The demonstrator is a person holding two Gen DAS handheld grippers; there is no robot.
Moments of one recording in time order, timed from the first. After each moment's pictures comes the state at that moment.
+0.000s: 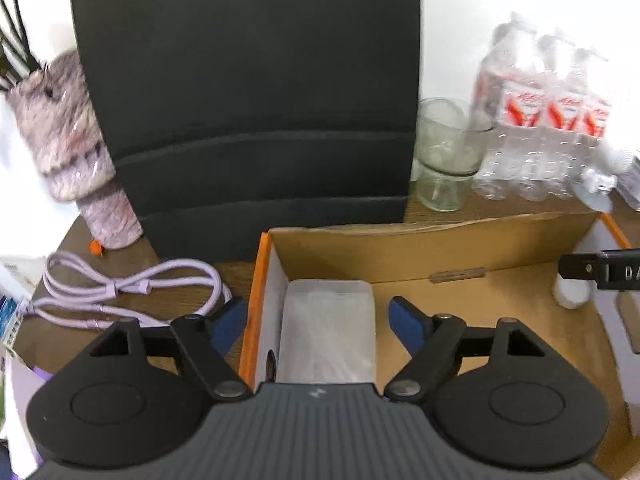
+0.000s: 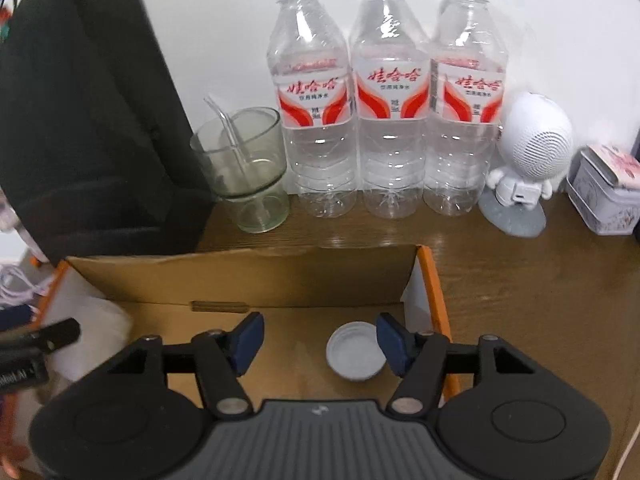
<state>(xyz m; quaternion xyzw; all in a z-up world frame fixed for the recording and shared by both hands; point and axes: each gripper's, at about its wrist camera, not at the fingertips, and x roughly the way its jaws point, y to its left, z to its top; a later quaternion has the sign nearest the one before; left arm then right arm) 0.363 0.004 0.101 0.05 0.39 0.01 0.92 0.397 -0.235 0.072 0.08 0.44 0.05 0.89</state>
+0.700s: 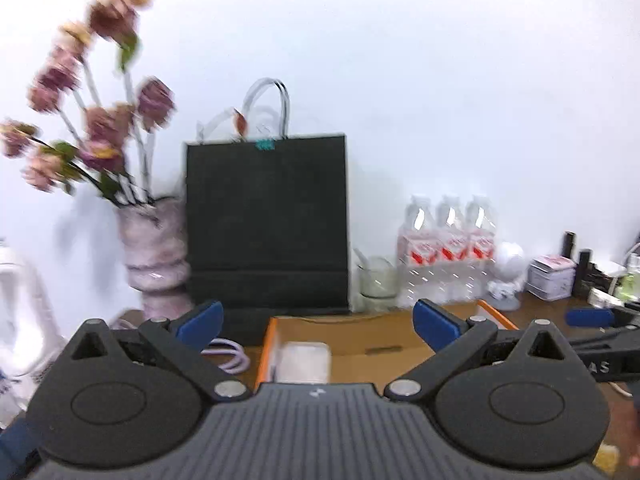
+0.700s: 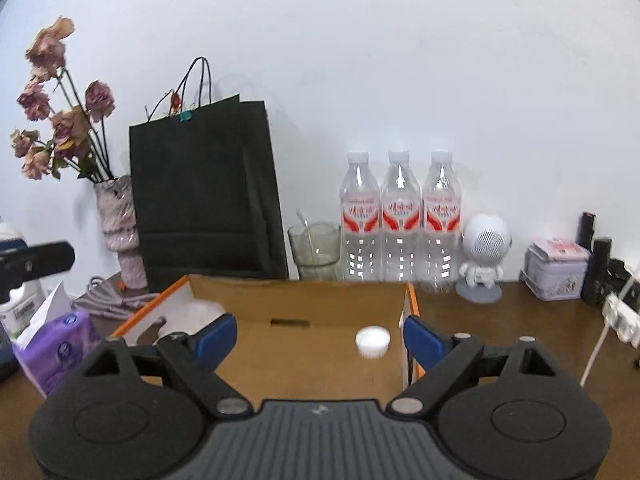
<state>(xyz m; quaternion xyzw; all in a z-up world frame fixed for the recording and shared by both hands) 0.129 0.001 0.139 0.02 0.11 -0.01 0.99 0.169 -0.233 0.099 0.04 0.20 0.09 0.98</state>
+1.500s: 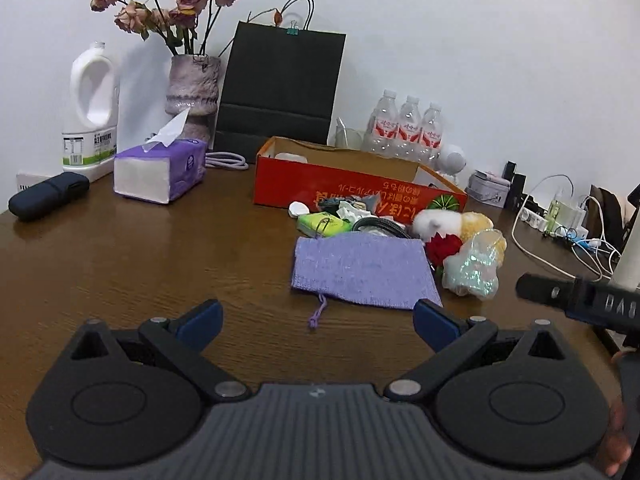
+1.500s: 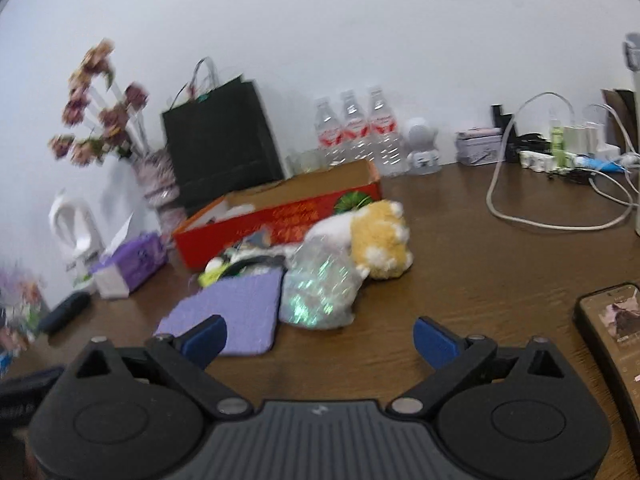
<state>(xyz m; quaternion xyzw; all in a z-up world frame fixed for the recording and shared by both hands) -0.100 0.015 0.020 -0.07 0.23 -0.04 0.97 -0.082 -0.234 0.018 0.12 0.23 0.07 0.96</state>
